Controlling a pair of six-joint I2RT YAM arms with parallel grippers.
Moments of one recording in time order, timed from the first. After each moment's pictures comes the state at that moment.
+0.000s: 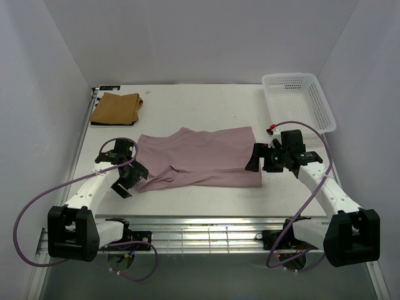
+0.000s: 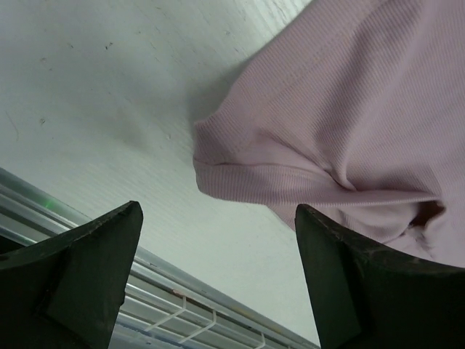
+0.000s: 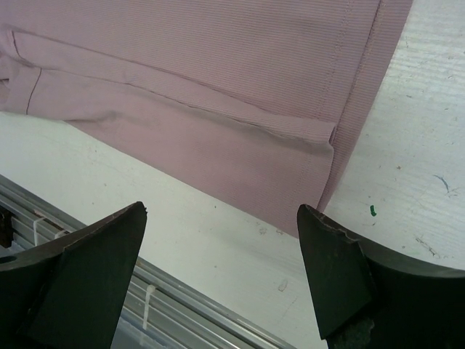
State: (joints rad) left arm -0.13 1.17 0.75 -0.91 -0.14 -0.98; right arm 0.18 1.13 0.74 -0.53 -0.42 0.19
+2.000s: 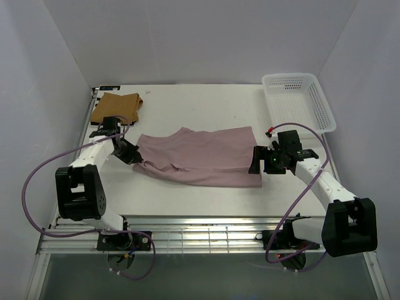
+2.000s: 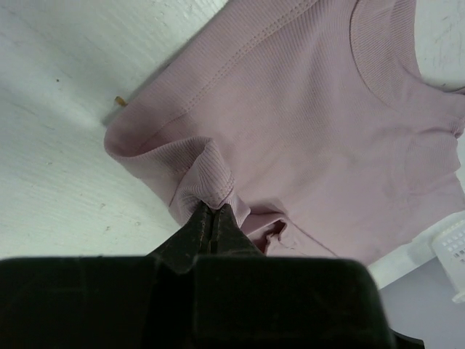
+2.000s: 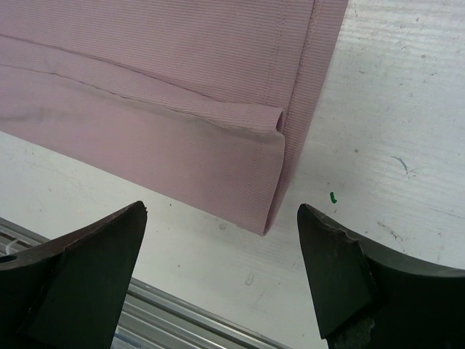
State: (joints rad) left arm 0.07 1.52 1.00 -0.70 0.18 -0.88; right arm 0.18 1.21 0.74 -0.55 -0.31 0.15
